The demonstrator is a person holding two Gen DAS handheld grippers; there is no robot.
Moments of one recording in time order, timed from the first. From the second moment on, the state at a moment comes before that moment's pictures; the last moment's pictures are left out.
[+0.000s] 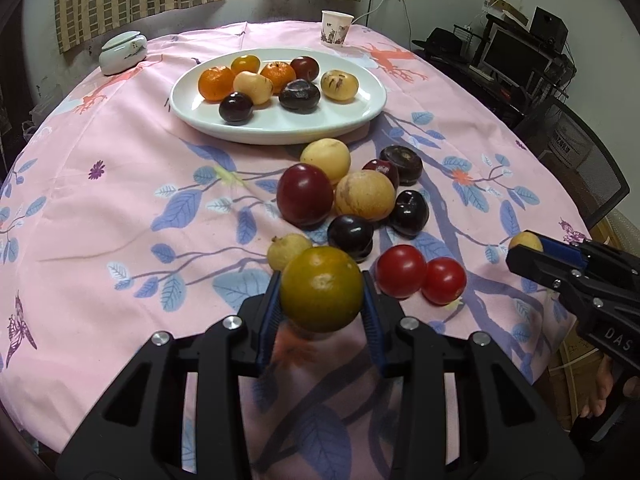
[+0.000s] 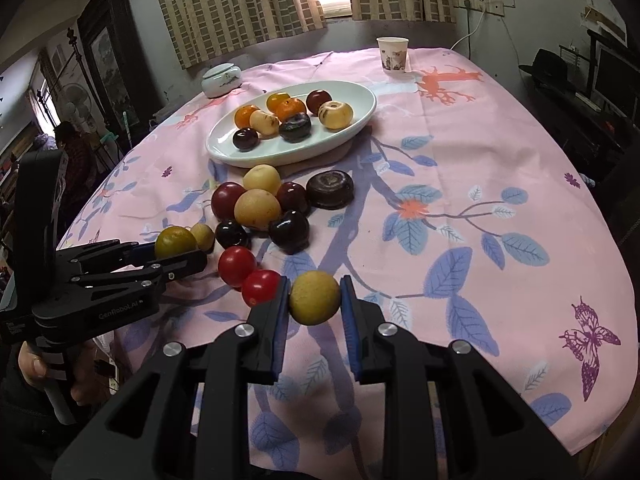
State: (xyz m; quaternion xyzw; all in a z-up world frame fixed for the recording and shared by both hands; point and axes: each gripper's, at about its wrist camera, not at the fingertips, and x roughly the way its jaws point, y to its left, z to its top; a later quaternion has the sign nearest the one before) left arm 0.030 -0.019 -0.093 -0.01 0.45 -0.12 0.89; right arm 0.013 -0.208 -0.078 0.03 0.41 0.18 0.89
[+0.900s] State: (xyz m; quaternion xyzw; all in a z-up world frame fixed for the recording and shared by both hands) left arm 0.132 0.024 -0.024 -0.01 0.43 -0.09 0.90; right arm 0.096 -0.152 -0.040 -0.04 0.40 0.23 0.89
